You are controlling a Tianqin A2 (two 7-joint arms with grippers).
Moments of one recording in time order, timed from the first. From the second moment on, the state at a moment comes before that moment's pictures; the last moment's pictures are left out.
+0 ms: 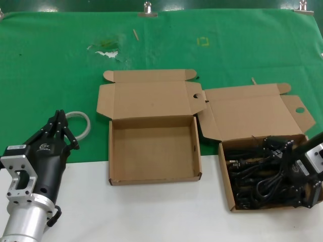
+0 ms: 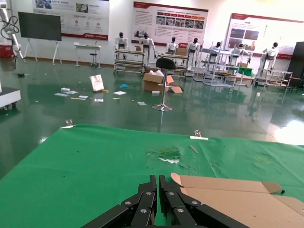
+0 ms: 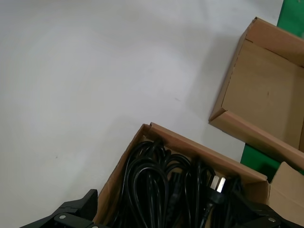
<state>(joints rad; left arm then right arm) 0.00 -0.17 1.60 -1.60 -1.80 0.00 0.00 0.96 0.75 -2.30 1.02 1.40 -1.37 -0.53</state>
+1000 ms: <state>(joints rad) 0.00 -0.17 1.60 -1.60 -1.80 0.00 0.00 0.89 0.74 -2.23 1.00 1.39 -1.38 -0.56</state>
